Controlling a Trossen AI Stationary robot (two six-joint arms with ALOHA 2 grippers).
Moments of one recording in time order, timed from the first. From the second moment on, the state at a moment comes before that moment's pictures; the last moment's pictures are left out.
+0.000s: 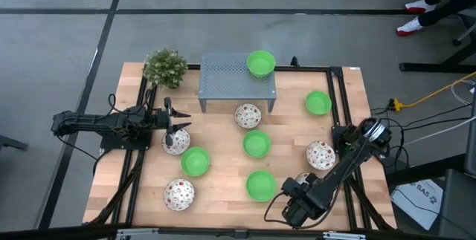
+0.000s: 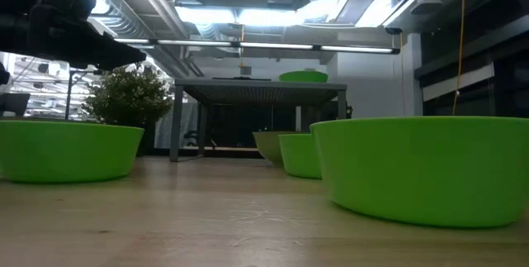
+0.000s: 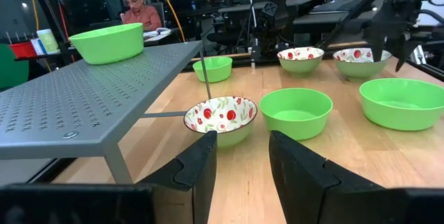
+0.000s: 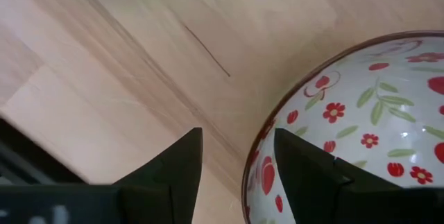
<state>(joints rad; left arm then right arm) 0.02 0.12 0.01 0.03 -0.16 0.12 0.82 1.87 1.33 -0.98 0.06 1.52</state>
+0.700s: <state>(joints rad) 0.02 0.12 0.01 0.03 -0.16 0.12 0.82 1.87 1.36 -0.95 0.03 1.52</state>
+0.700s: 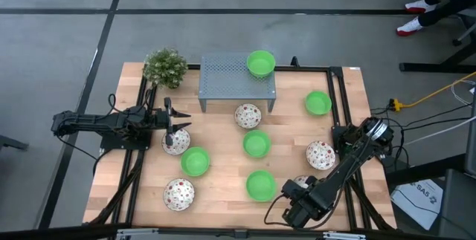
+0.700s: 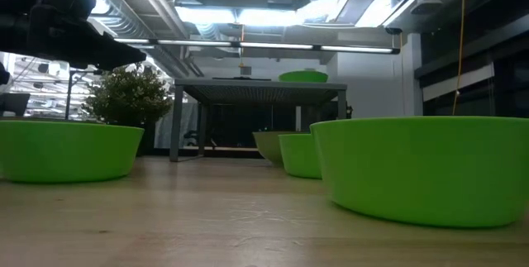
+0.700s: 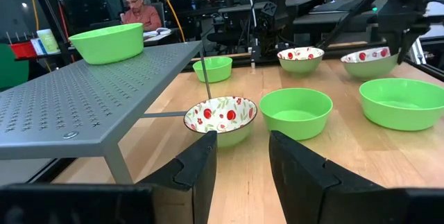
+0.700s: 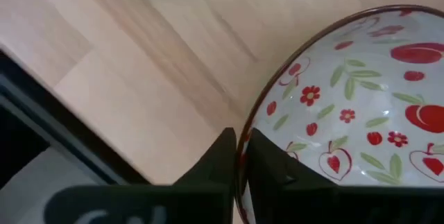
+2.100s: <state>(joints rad) 0.02 0.12 0.01 0.03 -0.16 0.12 0.73 1.87 1.80 -1.15 0.06 1.23</state>
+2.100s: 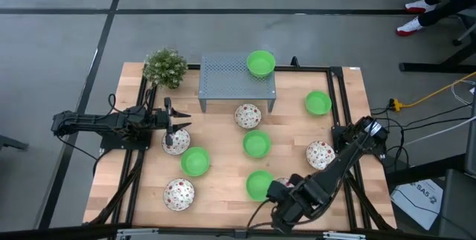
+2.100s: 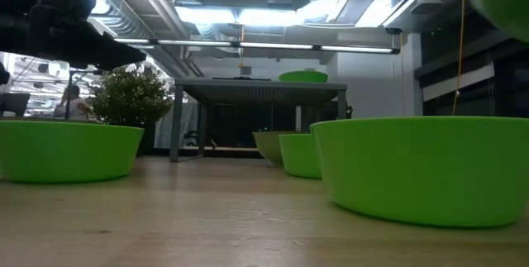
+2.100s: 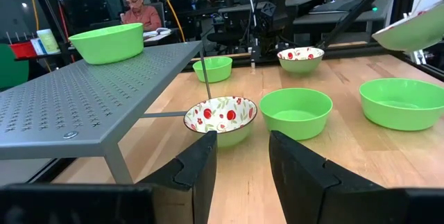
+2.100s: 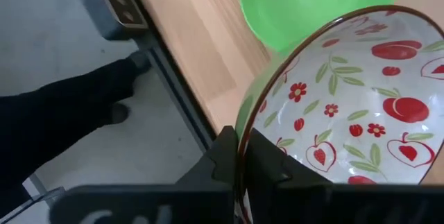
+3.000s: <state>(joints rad) 0.02 0.12 0.01 0.03 -0.16 0.12 0.46 1.87 1.96 -1.10 0.06 0.62</state>
